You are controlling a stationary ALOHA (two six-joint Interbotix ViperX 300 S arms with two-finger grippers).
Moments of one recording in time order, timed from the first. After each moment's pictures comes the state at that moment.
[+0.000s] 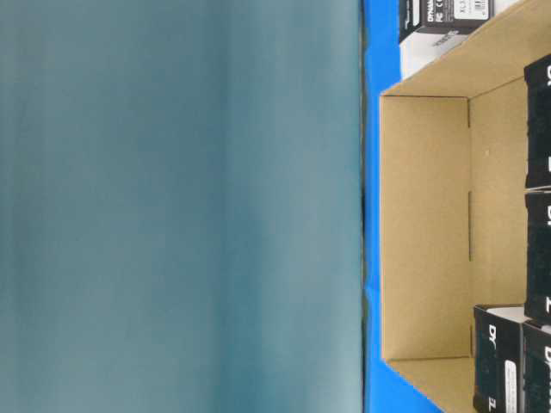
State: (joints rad) left arm 0.00 -0.97 1.17 0.00 -0.29 0.00; right arm 0.00 -0.96 1.17 0.00 -0.29 0.00
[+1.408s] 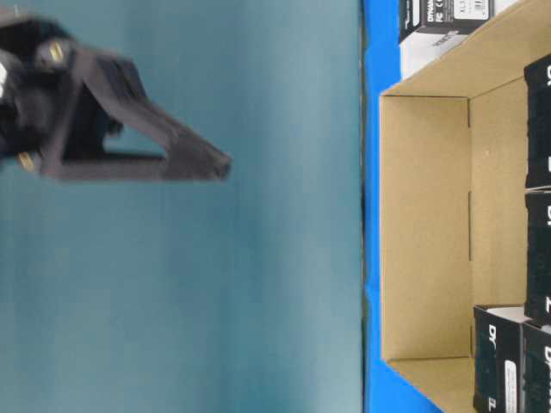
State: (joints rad) left arm -0.05 -1.08 1.06 0.02 0.45 -0.11; right arm -0.01 0.06 0.04 0.13 1.05 0.17
